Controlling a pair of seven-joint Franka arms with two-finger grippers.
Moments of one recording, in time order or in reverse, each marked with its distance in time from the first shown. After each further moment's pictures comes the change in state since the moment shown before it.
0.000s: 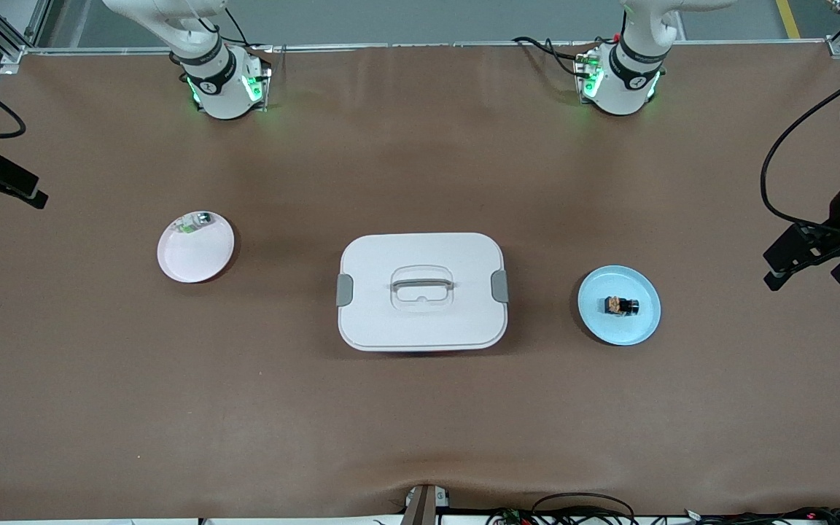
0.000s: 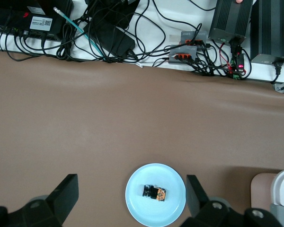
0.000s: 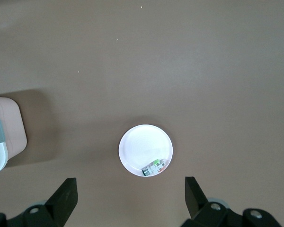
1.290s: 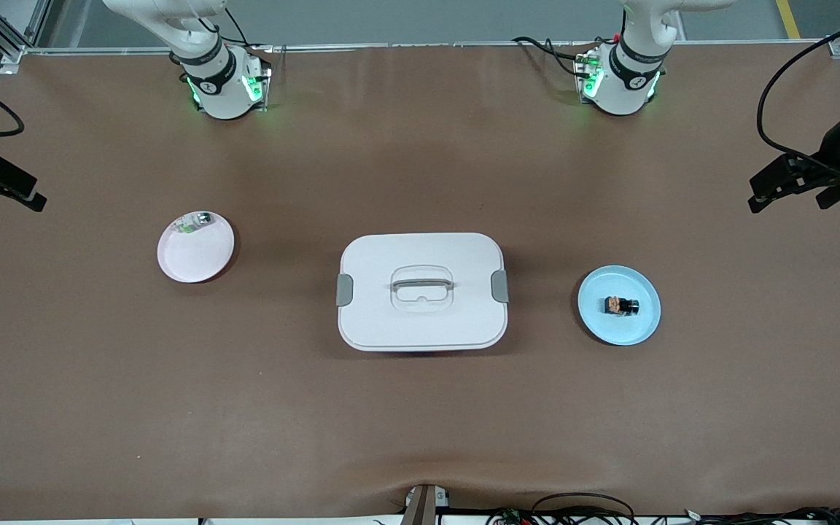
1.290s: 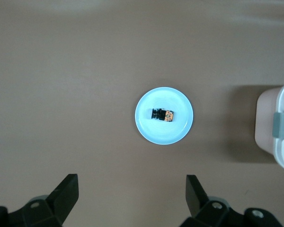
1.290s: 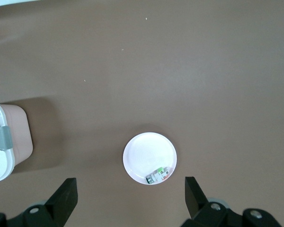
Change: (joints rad) left arm -0.003 -0.088 -0.014 0.020 -0.002 -0.399 0.097; right arm 0.001 -0.003 0.002 0.002 0.012 0.041 0.000
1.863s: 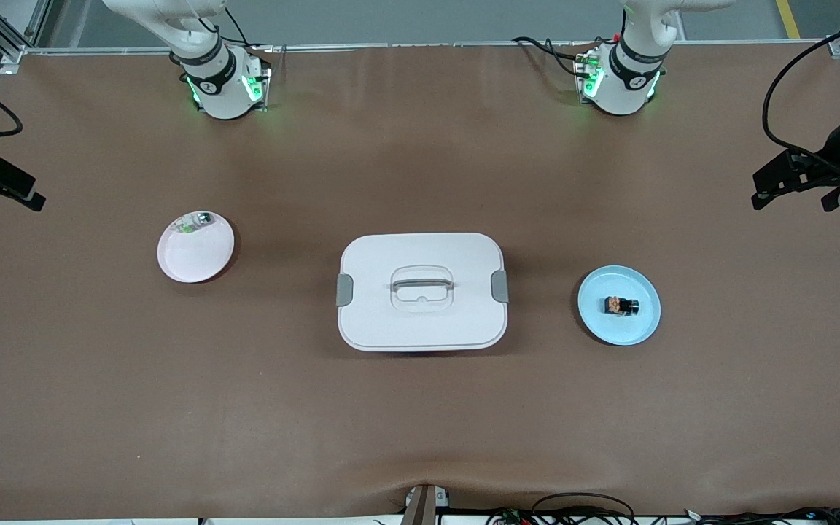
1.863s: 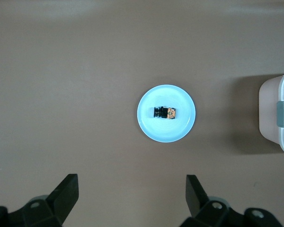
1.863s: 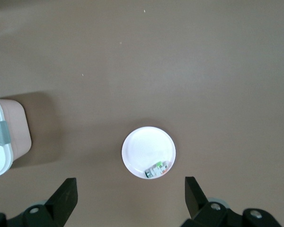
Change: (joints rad) left arm 0.006 0.000 0.005 0.000 0.000 -0.001 0.059; right arm 0.000 -0.001 -0.005 0.006 0.000 -0.050 0.000
